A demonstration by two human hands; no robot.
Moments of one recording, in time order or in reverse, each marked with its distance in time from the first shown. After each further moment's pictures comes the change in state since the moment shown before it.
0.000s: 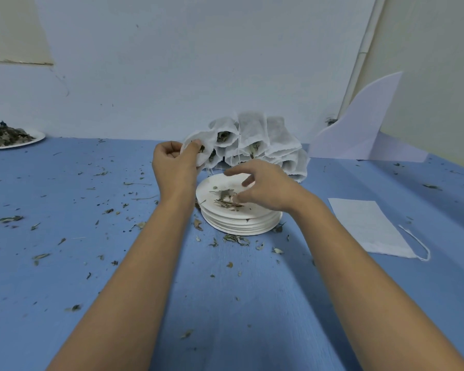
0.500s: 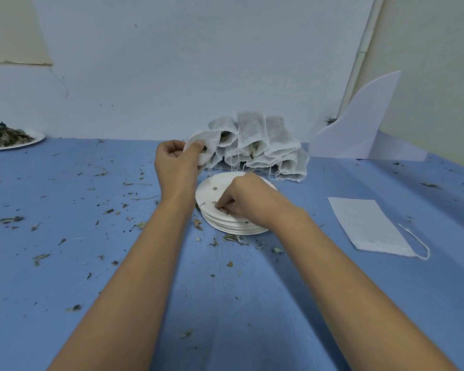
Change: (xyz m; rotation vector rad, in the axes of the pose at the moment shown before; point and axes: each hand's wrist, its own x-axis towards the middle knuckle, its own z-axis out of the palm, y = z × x) left_hand -0.001 0.001 0.000 0.004 -0.043 -0.018; right_hand 0.004 -0.006 0.030 -0.388 -0.015 -0.179
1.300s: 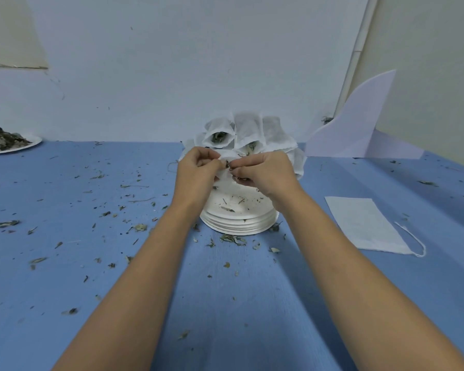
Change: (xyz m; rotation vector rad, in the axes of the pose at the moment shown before) left_hand -0.009 -0.011 0.004 0.222 -0.338 0.044; right_hand -0.001 0.009 -0.026 1.120 0.402 0.409
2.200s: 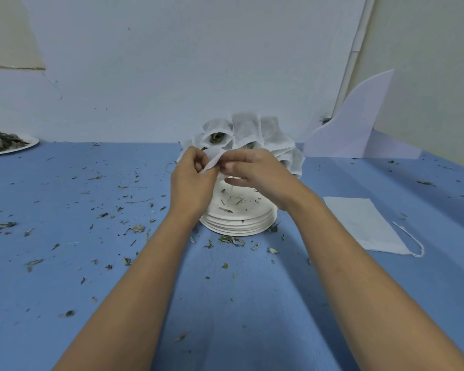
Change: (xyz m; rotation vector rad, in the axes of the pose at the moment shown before) left_hand 0.000 -0.011 0.000 0.282 0.102 0.193; right_hand -0.006 -0.010 -0.003 -0.115 -0.352 -0.090
